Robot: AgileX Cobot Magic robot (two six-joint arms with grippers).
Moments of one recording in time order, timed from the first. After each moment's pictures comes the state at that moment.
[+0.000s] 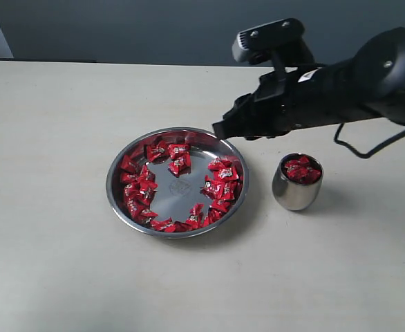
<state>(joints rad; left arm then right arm) 0.04 0.00 0.00 0.04 0.24 -0.06 0.54 1.59 -0.94 0.70 0.22 -0.68</state>
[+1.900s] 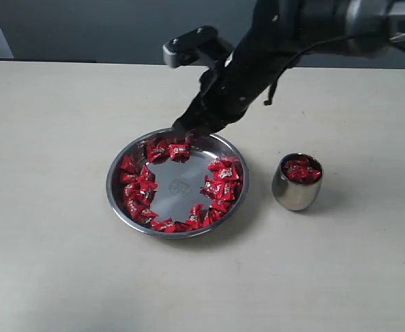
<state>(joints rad) 0.04 0.00 0.00 0.04 0.24 -0.06 0.56 1.92 -1.44 0.35 0.72 -0.48</state>
